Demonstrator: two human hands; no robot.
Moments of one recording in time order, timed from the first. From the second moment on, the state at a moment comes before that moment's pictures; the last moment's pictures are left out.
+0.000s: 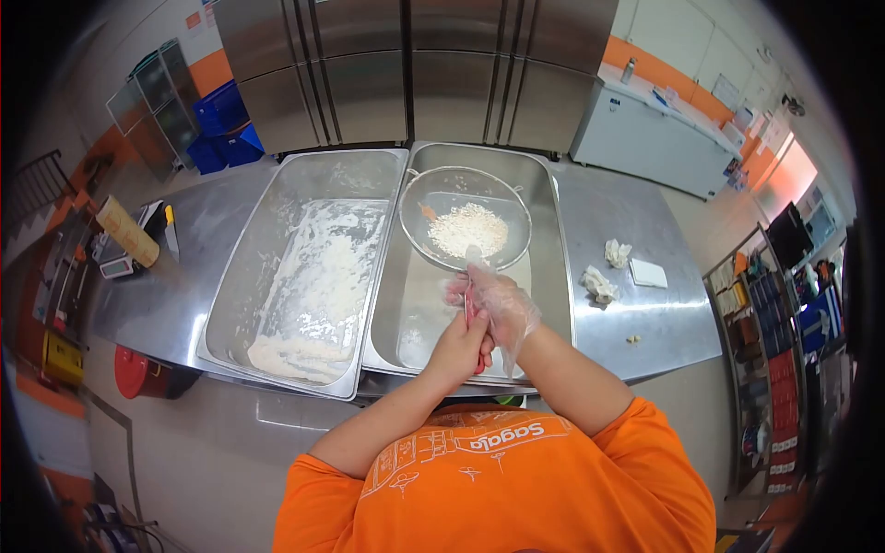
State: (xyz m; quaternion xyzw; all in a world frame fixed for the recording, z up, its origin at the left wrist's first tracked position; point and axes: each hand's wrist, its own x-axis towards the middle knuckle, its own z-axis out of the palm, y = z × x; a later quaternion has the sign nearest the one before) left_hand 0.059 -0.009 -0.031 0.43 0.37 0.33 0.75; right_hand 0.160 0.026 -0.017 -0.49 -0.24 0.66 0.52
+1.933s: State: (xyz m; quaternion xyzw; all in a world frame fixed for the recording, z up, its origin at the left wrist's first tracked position) left_hand -0.329 -0.039 -0.025 0.37 0.54 0.58 0.48; right_hand 0.120 0.043 -0.002 -0.58 -0.18 0.59 0.54
